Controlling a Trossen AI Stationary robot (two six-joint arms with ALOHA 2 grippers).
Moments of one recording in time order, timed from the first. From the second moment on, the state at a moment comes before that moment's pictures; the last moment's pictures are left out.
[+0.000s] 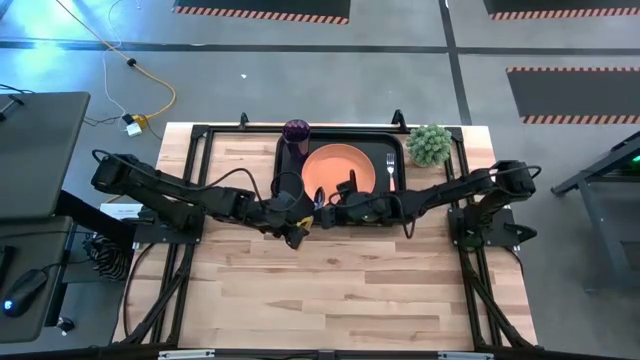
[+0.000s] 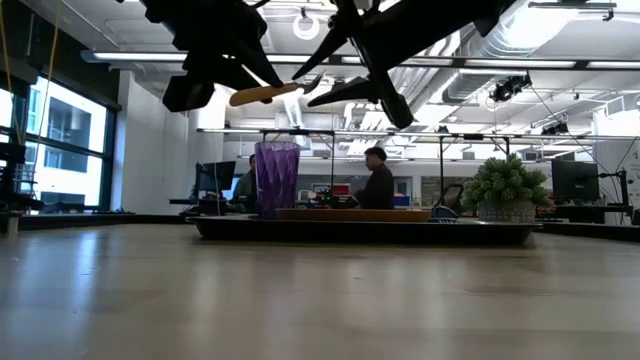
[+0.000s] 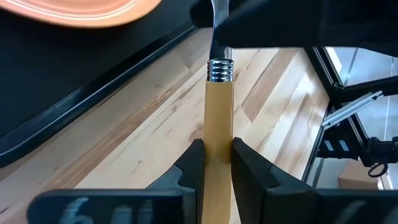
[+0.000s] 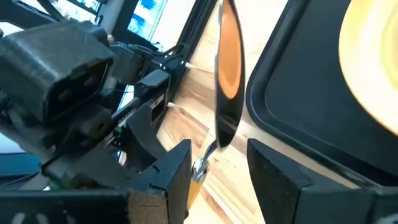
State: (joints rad) left arm -0.19 1.40 0.92 -0.25 -0.12 -1.06; right arm 0.12 1.65 1.02 0.17 0.28 1.16
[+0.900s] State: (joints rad) left arm -0.16 1.40 0.92 -0.19 -0.10 -1.01; right arm 0.08 1.65 1.02 0.18 0.23 1.19
